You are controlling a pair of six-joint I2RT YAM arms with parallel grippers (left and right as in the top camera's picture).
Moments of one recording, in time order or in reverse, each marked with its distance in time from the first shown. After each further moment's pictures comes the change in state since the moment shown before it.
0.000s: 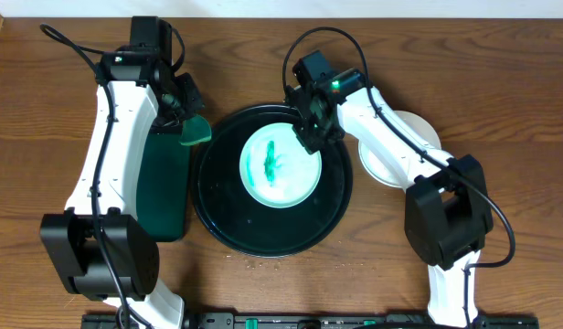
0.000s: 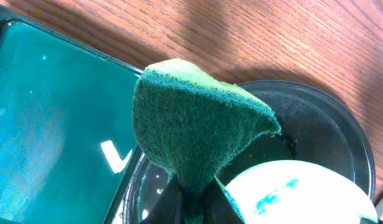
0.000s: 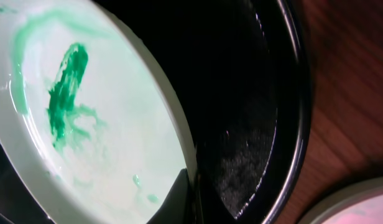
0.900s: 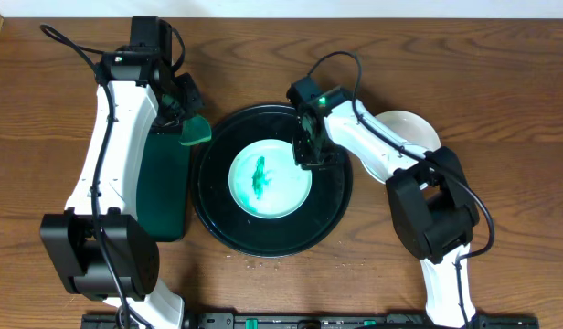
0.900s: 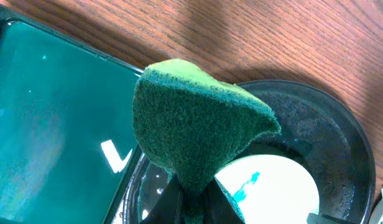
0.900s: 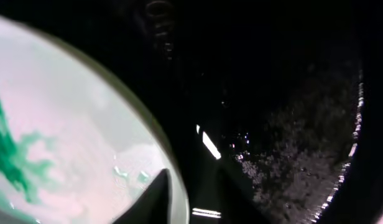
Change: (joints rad) left arm 0.000 0.000 0.000 -0.001 0.000 0.000; right arm 0.029 0.066 -0.107 -0.001 -0.037 0.547
